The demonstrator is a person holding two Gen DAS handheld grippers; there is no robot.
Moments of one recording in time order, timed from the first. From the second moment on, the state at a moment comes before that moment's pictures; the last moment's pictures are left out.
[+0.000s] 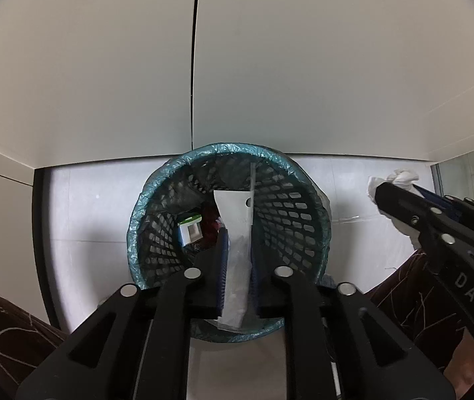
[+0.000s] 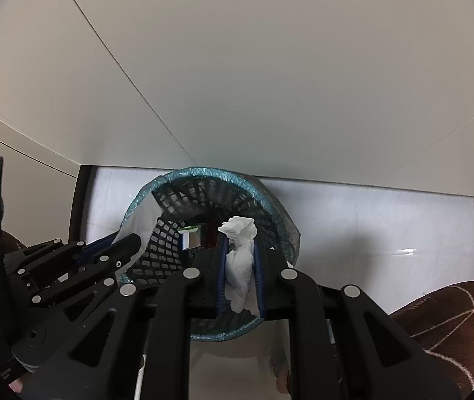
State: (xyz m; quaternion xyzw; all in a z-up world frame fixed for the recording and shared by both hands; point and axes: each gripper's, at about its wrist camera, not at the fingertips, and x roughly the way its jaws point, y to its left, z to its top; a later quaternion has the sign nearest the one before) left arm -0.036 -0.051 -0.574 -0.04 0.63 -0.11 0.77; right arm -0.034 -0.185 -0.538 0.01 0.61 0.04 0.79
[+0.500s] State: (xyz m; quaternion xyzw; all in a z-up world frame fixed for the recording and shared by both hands) left arm -0.034 -0.032 -0.561 -0.05 0.63 -0.06 0.77; right arm -0.021 -0.176 -0.568 0.03 0.64 0.08 0.76
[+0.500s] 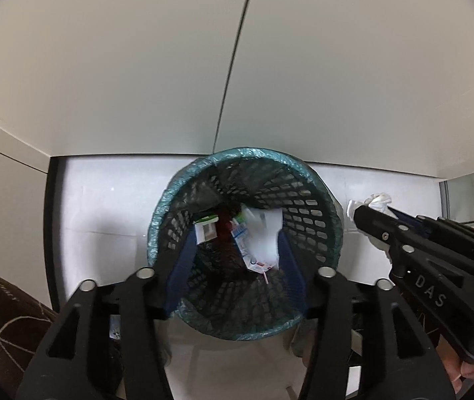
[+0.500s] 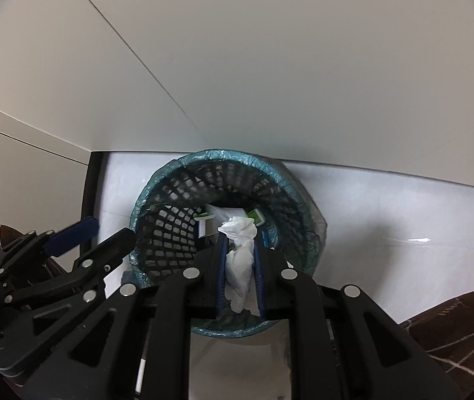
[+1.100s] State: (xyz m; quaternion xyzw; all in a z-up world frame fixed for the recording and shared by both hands) left arm -0.032 -0.003 -0.551 -0.05 0.62 0.01 0.79; right arm -0.021 -0.161 -0.570 0.06 0.65 0.11 0.75
